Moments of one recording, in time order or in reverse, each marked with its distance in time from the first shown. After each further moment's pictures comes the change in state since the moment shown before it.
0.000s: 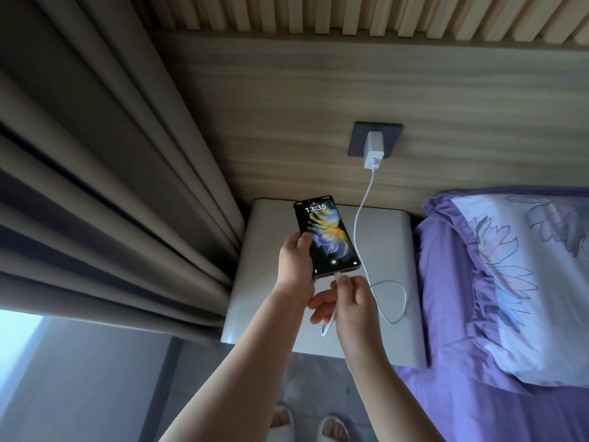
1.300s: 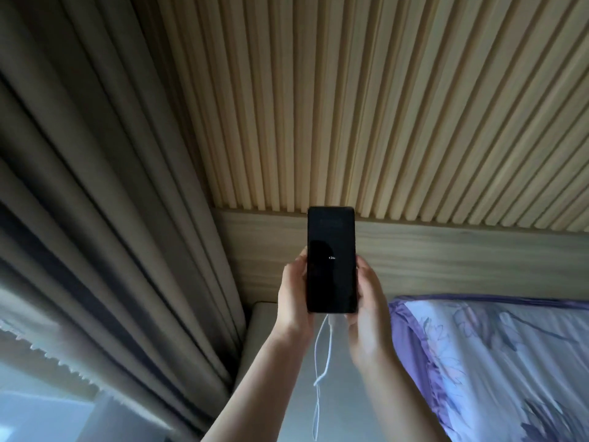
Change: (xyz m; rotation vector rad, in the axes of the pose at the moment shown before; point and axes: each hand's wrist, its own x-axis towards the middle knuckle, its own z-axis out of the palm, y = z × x) left_hand -0.161 0.189 0.025 -0.299 -0.426 0.195; right_hand -0.061 -0.188 -0.029 0.504 -0.070 -0.359
